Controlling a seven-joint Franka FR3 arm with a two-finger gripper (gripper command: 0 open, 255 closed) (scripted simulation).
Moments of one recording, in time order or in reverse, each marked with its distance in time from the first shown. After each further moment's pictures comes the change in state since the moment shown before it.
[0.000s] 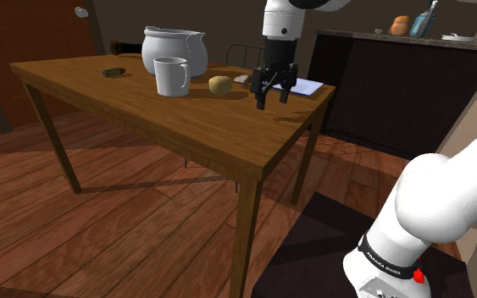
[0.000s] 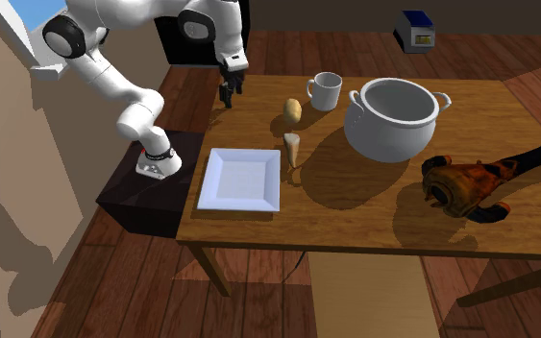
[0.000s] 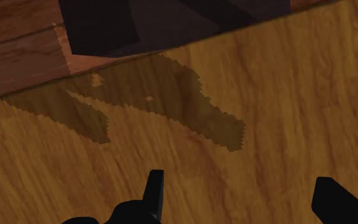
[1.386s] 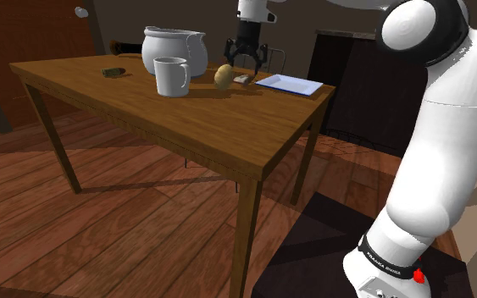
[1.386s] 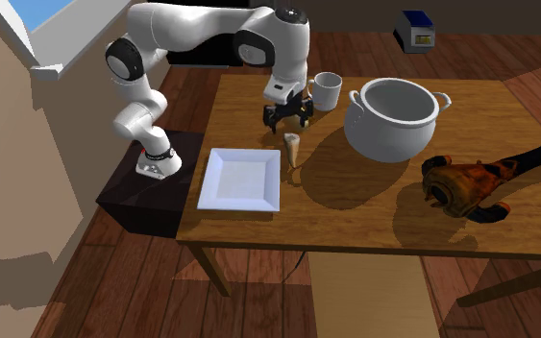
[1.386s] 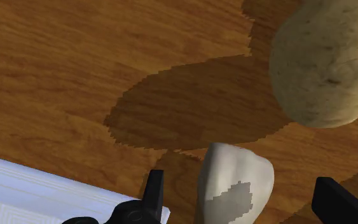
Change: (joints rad) arm -0.191 0.705 -0.078 0.830 0.003 -0.074 0.711
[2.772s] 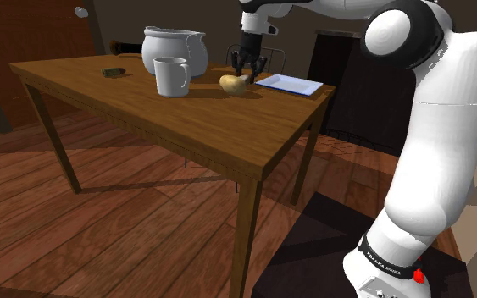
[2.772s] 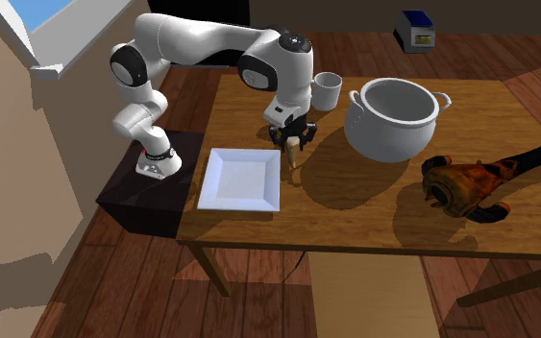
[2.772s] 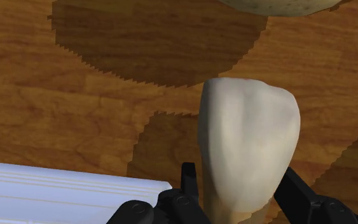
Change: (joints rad) arm -0.031 0.074 -0.039 0.010 0.017 0.077 0.116
